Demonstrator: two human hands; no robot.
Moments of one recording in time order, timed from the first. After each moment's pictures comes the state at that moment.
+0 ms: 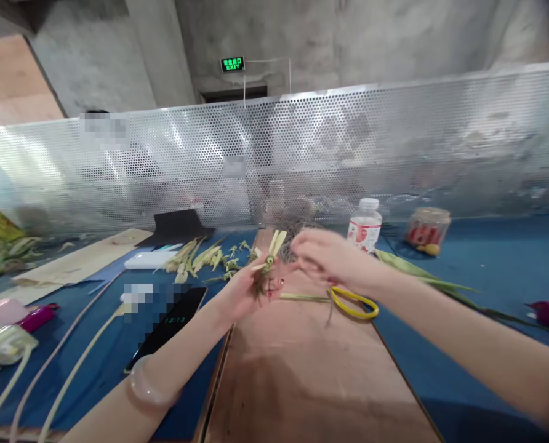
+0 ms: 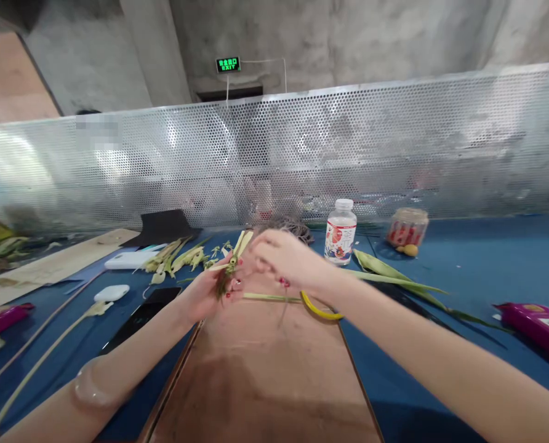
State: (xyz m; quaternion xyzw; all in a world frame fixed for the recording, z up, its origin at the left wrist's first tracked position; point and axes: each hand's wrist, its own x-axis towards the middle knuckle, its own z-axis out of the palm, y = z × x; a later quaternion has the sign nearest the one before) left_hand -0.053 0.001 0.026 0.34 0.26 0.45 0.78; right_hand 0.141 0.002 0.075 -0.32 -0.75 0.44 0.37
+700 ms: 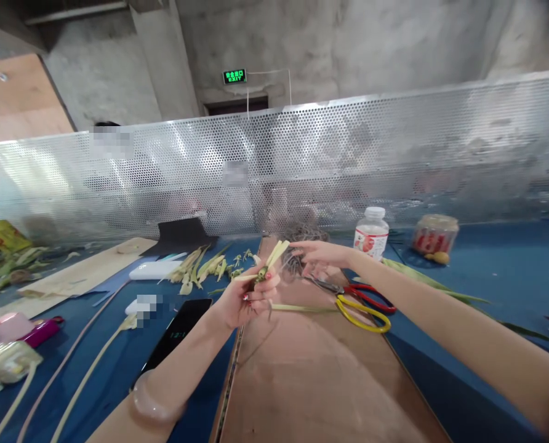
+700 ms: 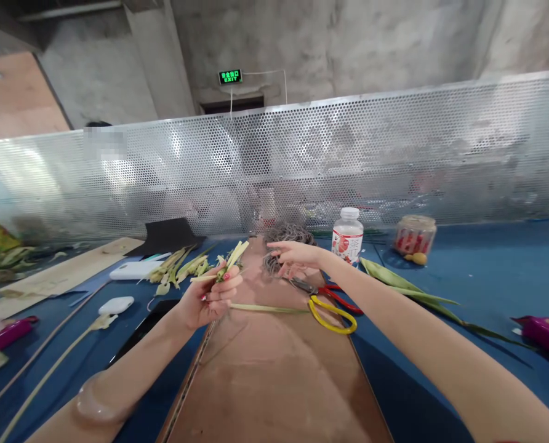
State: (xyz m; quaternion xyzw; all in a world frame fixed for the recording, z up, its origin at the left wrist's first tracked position) left_hand -0.074 0.000 0.039 0.33 0.11 0.41 0.84; right_hand 0.146 0.143 0.030 -0.33 -0.76 0.52 0.20
